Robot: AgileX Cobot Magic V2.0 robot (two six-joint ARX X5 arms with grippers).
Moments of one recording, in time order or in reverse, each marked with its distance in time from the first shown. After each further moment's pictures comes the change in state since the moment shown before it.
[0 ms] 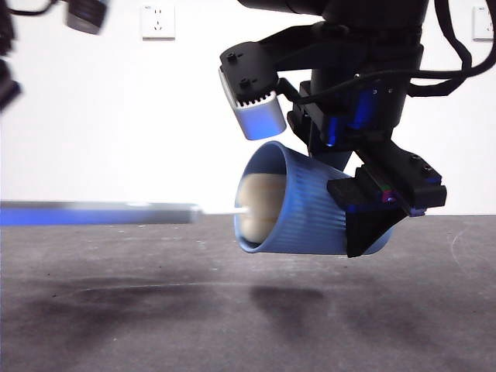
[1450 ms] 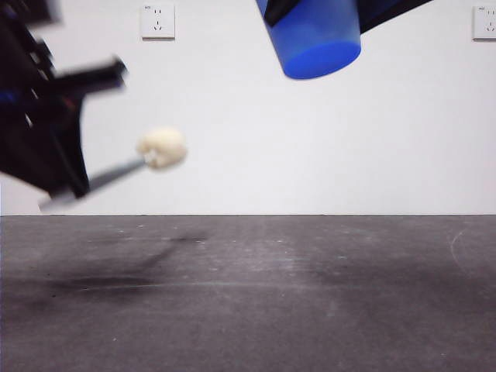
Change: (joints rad) left arm 0.156 -0.048 -0.258 0.710 -0.168 -0.741; right arm -0.006 -0.474 0.000 0.095 -0.290 0.980
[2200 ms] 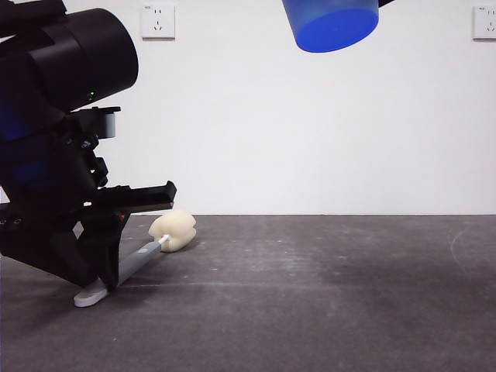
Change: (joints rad) left arm 0.000 0.341 0.001 0.208 0.000 -0.062; right arm 0.000 -0.065 0.000 -0.032 -0.026 0.016
